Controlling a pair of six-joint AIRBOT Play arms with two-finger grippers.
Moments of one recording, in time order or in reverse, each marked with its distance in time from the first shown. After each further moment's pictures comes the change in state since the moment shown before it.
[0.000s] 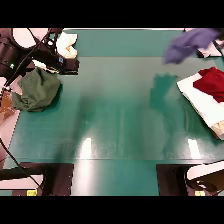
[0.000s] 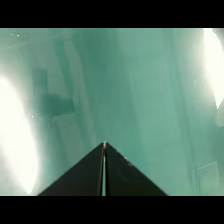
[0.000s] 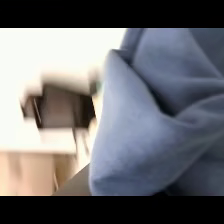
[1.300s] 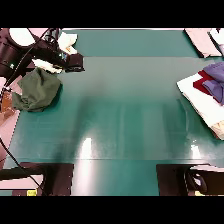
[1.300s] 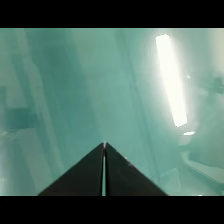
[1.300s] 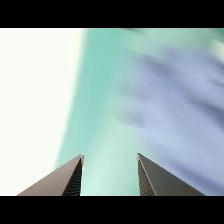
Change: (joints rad) left arm 0.000 0.000 0.000 -0.164 0.050 -0.003; right arm -0.729 0.209 0.022 -0.083 0.364 0.044
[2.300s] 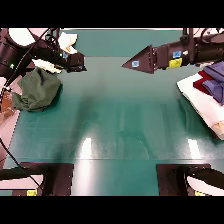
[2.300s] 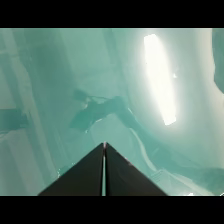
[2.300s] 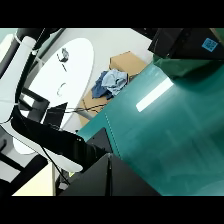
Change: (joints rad) left arm 0.000 0.000 0.000 -0.034 0.003 0.000; right arm 1.569 0.255 -0.482 0.057 -0.246 -0.594
